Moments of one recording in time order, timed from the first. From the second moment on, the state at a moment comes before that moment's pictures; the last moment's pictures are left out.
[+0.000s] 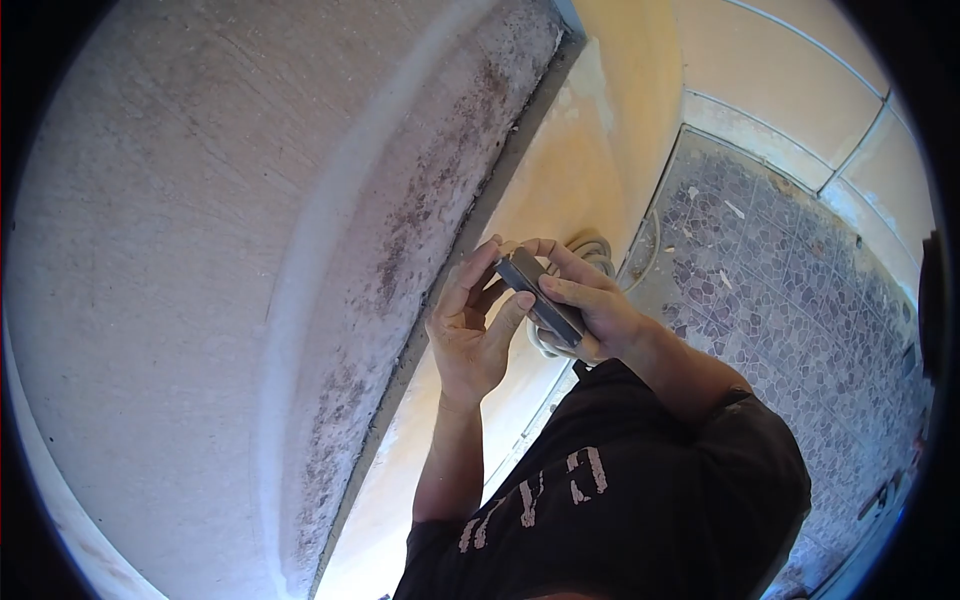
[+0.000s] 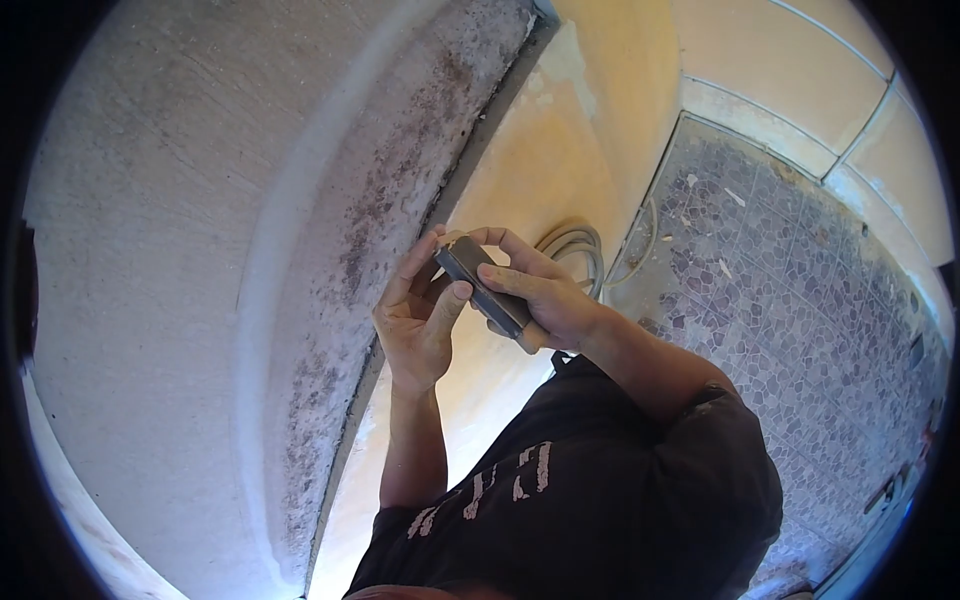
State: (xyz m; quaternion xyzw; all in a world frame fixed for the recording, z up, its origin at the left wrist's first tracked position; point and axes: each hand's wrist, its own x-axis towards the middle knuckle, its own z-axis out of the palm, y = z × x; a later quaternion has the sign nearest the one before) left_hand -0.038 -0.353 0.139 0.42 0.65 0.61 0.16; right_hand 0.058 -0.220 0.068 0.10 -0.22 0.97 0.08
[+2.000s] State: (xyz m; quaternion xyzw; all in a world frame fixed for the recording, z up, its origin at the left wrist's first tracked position) left_hand -0.086 -0.579 0.142 0.12 0.95 -0.08 -0.29; right_hand -0.119 -0.163 0.033 -0.47 -0.49 0.57 0.46
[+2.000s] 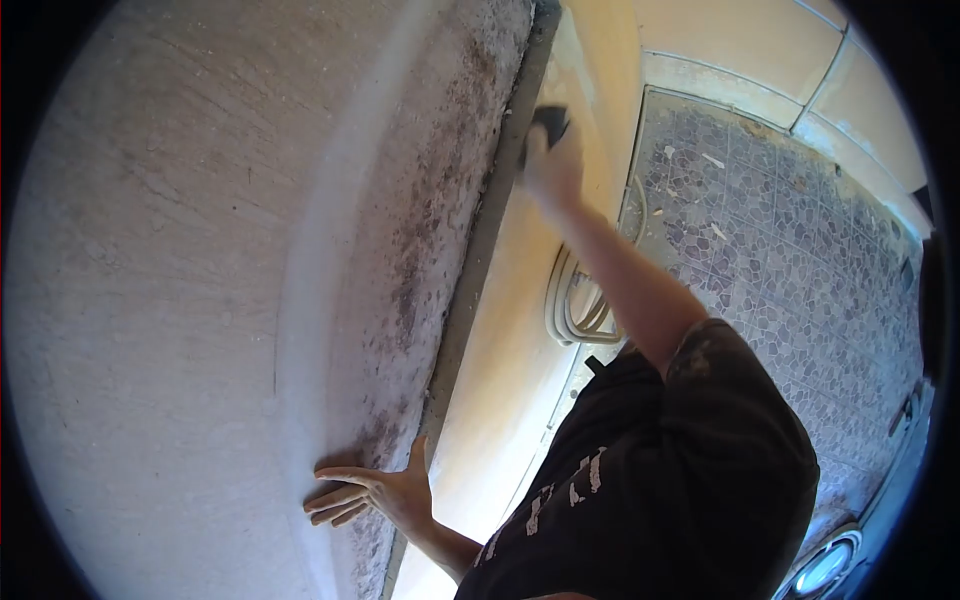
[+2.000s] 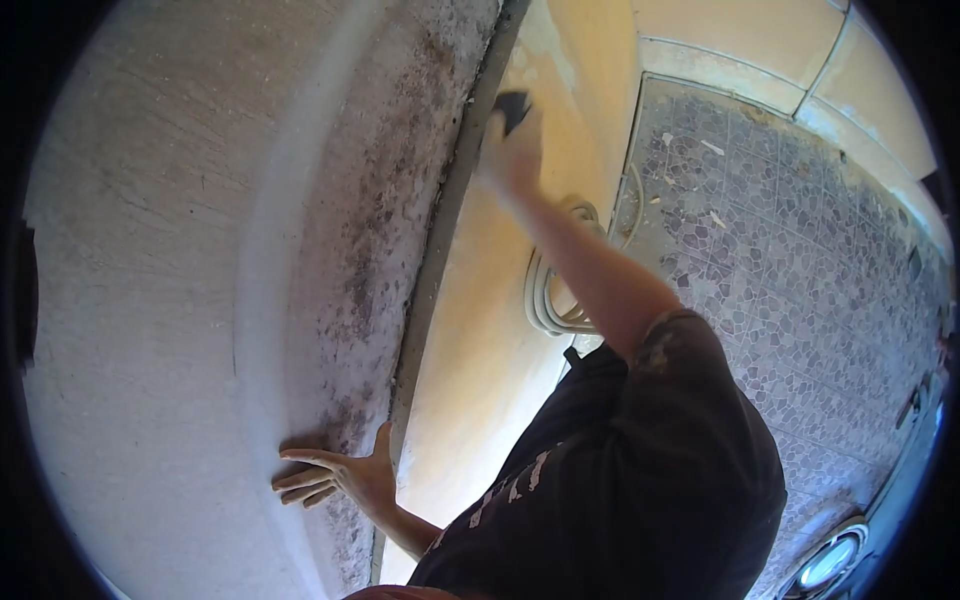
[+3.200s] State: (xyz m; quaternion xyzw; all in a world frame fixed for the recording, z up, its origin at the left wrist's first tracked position) left_hand -0.071 -0.712 0.178 0.35 0.85 -0.03 -0.39; right_hand -0.116 -0.247 0.019 -0.47 -0.43 0.64 0.42
